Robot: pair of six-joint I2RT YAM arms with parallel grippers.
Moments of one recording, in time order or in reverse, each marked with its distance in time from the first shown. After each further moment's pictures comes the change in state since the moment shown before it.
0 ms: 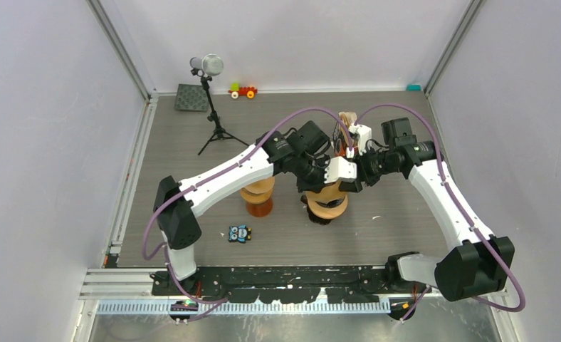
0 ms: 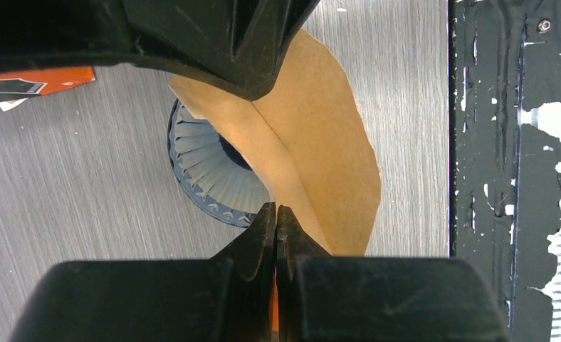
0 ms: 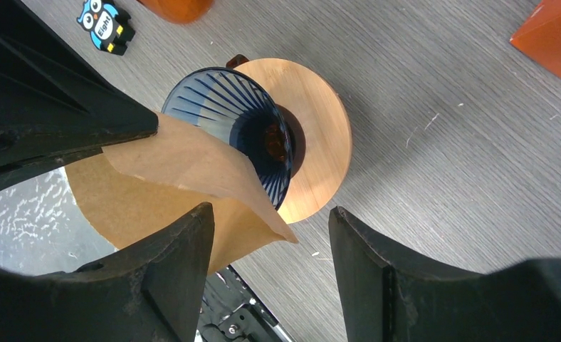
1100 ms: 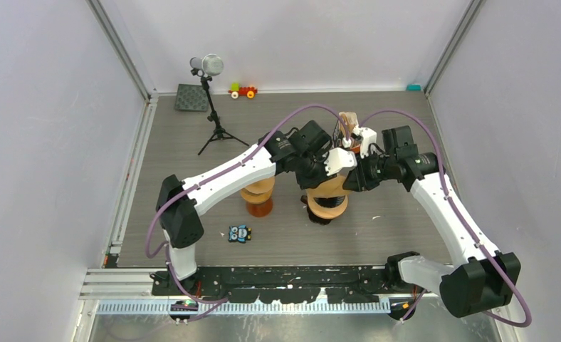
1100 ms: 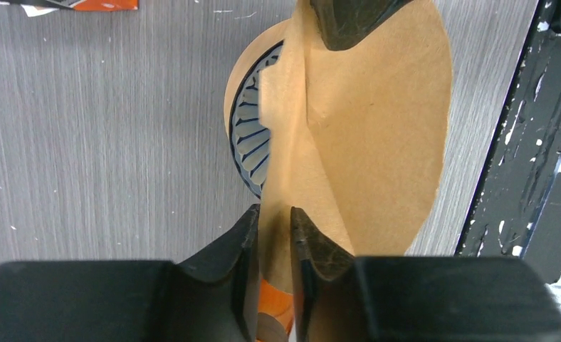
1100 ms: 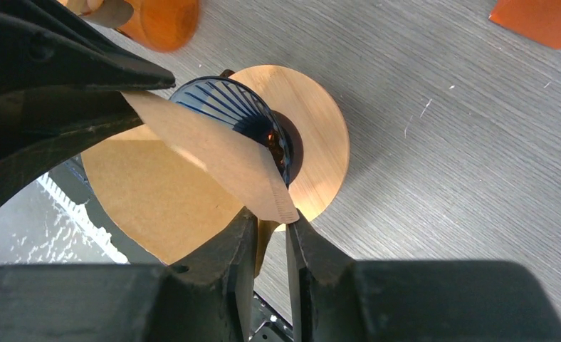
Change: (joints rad) left arm 0.002 0.021 0.009 0.027 -0.191 -0.195; right arm 0.030 -0.089 -0.089 0.098 0.086 0.174
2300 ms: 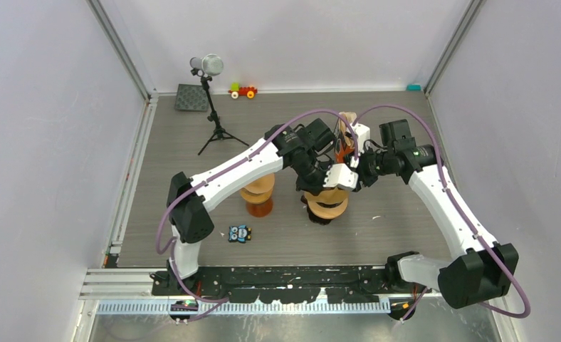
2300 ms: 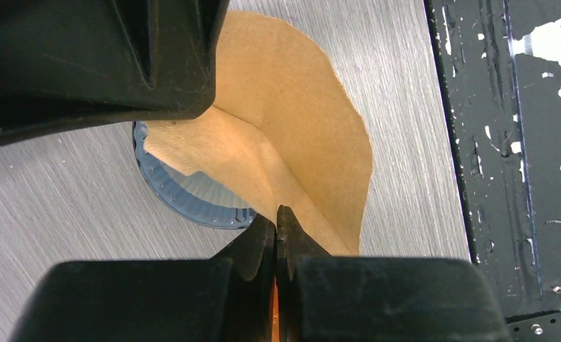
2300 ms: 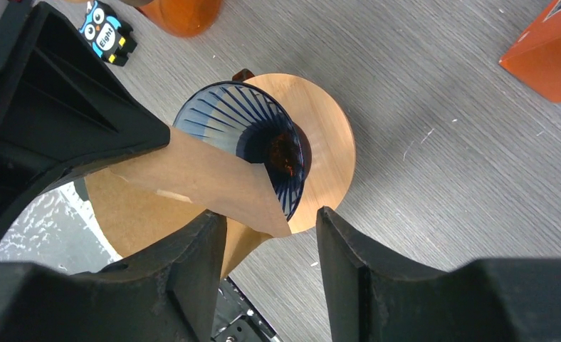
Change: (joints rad) left arm 0.000 0.084 0.151 -0.241 0.245 0.421; right arm 0.013 0.042 0.073 -0.046 -0.050 -0.141
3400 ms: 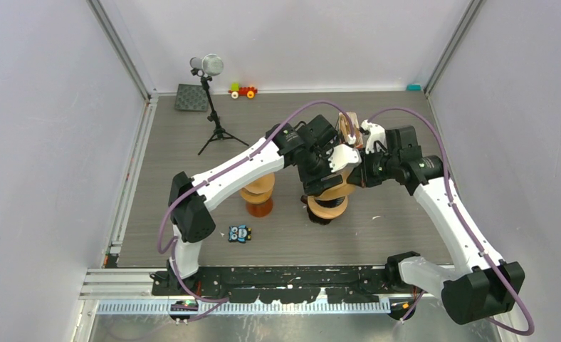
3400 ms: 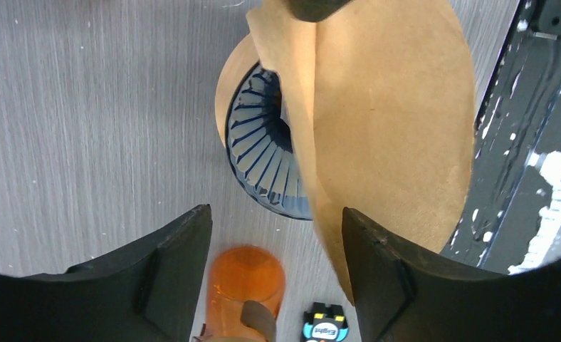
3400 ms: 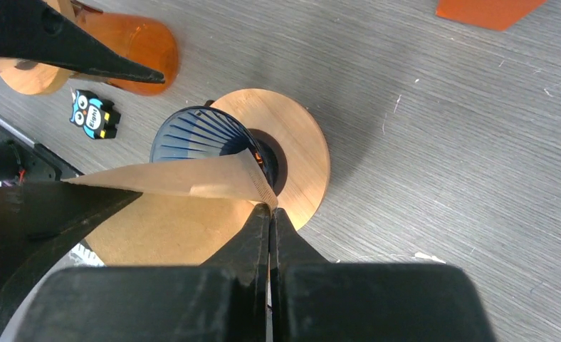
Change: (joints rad) left arm 0.000 0.015 0.028 0.081 -0.220 -0.426; right arm -0.002 -0.088 -0.069 0.078 0.163 0.307
